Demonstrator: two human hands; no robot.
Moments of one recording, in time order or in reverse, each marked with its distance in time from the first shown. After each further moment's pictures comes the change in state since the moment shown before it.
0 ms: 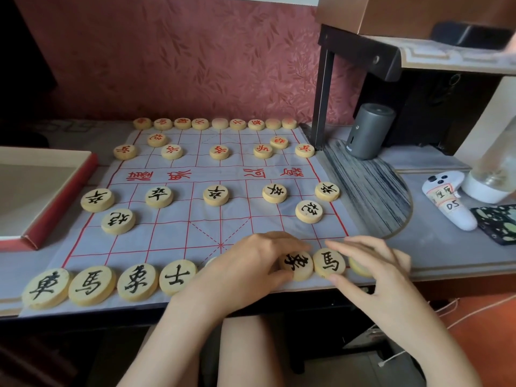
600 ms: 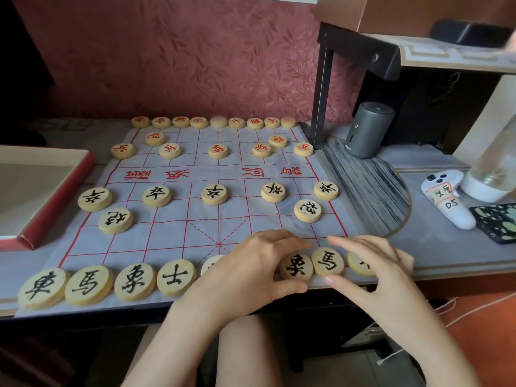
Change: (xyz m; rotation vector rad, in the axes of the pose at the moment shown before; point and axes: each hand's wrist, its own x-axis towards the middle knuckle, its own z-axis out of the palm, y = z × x) left_hand -0.003 0.004 0.003 -0.007 0.049 0.020; right_hand -0.002 0.003 0.000 -0.002 0.036 -0.012
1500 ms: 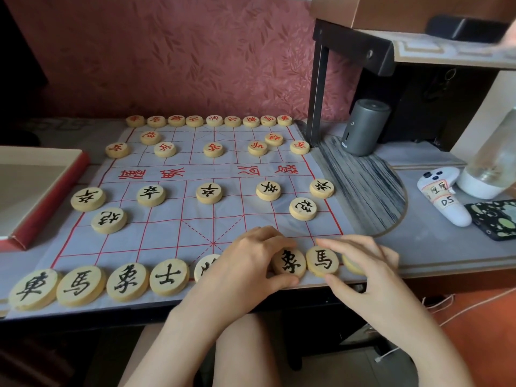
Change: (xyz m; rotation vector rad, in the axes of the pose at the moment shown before) left_hand 0.003 -0.007 0.013 0.055 0.078 -0.069; right_hand 0.001 0.004 0.002 0.051 -0.114 -0.007
